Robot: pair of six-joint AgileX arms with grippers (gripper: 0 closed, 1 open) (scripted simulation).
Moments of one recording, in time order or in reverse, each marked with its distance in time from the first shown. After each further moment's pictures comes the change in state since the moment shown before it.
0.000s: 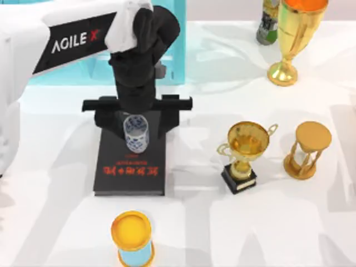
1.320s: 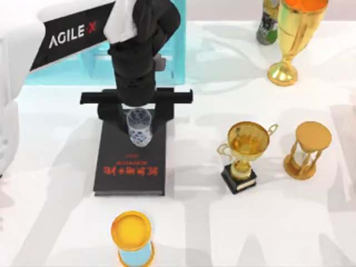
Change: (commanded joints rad) left arm 0.002 -0.009 0.062 -0.071 -0.004 -0.002; right arm 0.000 0.000 0.000 0.000 0.000 0.000
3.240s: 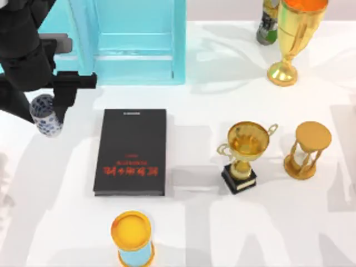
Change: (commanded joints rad) left arm 0.303 -0.317 -0.236 -0.079 0.005 0.310; right arm 0.000 0.000 0.000 0.000 0.000 0.000
